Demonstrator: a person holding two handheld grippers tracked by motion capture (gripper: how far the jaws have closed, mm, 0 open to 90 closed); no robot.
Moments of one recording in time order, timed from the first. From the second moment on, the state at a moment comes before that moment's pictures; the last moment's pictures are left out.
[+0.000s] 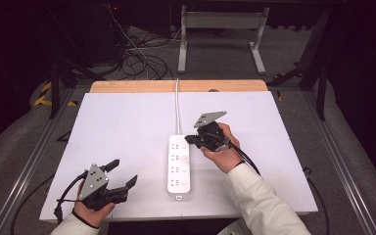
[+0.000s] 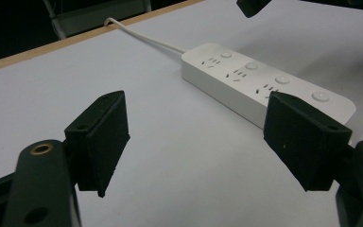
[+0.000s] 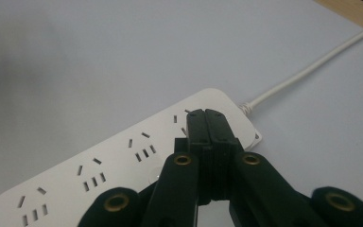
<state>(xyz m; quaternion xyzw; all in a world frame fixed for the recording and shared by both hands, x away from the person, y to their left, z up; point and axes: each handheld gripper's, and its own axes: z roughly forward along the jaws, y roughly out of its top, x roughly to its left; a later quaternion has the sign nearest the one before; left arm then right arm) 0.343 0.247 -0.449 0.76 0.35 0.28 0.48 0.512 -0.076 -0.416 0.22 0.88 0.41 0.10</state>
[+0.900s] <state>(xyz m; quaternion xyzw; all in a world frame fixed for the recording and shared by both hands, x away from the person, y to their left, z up) 0.343 0.246 -0.450 0.76 0.36 0.27 0.47 0.527 -0.057 -0.451 0.25 0.89 0.38 0.09</state>
